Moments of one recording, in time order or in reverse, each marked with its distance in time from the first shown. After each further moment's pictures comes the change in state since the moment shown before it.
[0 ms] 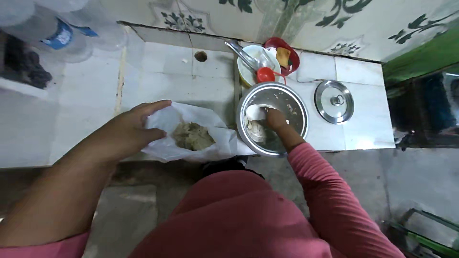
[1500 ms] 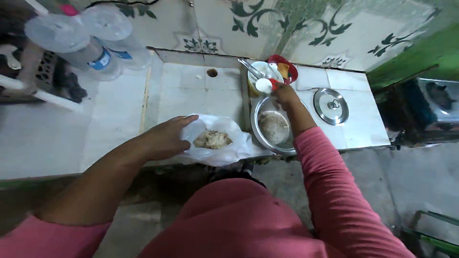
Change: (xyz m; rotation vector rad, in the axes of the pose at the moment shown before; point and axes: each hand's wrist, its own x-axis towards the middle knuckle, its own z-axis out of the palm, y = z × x) left_hand -0.020 0.007 -0.028 0.321 -0.194 0.127; right_hand -0.017 -0.067 -0.089 0.705 0.314 0.079
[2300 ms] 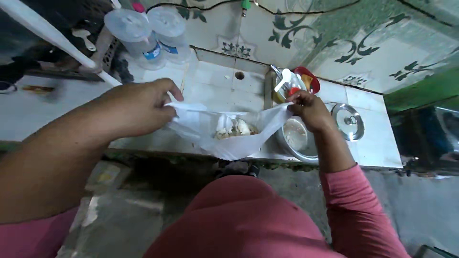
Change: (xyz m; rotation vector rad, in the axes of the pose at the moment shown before) left_hand -0.087 -0.054 -0.086 0.087 0.318 0.022; right_hand -0.134 -0.077 0.022 0.102 -0.147 -0.355
